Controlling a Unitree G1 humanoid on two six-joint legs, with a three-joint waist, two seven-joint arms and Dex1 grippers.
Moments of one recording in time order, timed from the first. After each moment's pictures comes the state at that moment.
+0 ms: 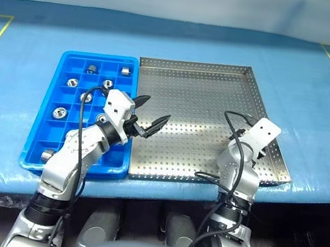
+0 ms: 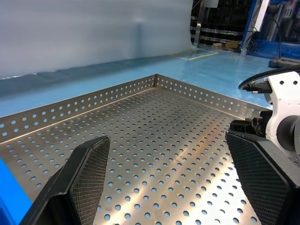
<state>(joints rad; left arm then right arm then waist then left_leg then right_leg) -0.10 0.25 -0.13 -0.39 -0.34 0.41 -0.48 -0.35 0.14 -0.35 0.04 0.01 0.56 -0.57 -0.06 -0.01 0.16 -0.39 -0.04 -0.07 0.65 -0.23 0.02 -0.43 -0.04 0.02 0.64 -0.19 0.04</state>
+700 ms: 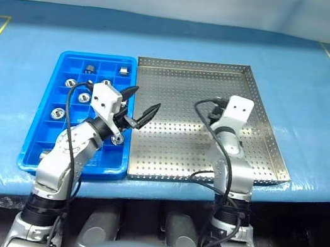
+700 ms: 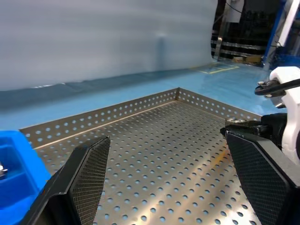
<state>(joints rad) -0.04 0.26 -0.04 -0.41 -0.34 0.32 -0.44 -0.33 0.03 0.03 -0.16 0.07 0.69 -0.12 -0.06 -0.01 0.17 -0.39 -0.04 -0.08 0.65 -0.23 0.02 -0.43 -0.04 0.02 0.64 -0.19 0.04</state>
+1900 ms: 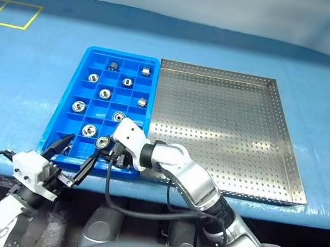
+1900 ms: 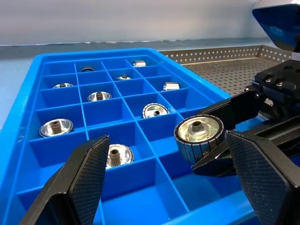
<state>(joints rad) 0.65 0.30 0.19 -0.50 -0.40 -0.07 -0.61 -0.41 -0.11 0.66 -0.19 0.14 0.67 0.63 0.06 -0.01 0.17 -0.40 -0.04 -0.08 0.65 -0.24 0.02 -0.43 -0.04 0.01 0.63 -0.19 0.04</state>
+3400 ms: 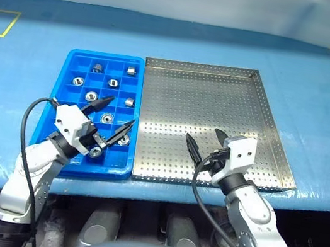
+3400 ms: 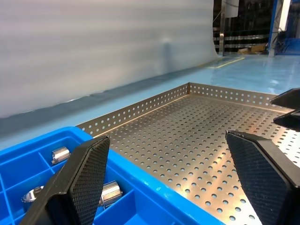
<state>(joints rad) 0.16 0.39 0.05 -0.43 -0.36 0.07 -0.61 0.24 -0.16 0.07 -0.72 0.17 0.54 0.25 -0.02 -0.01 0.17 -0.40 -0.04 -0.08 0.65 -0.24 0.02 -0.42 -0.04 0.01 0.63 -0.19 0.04</state>
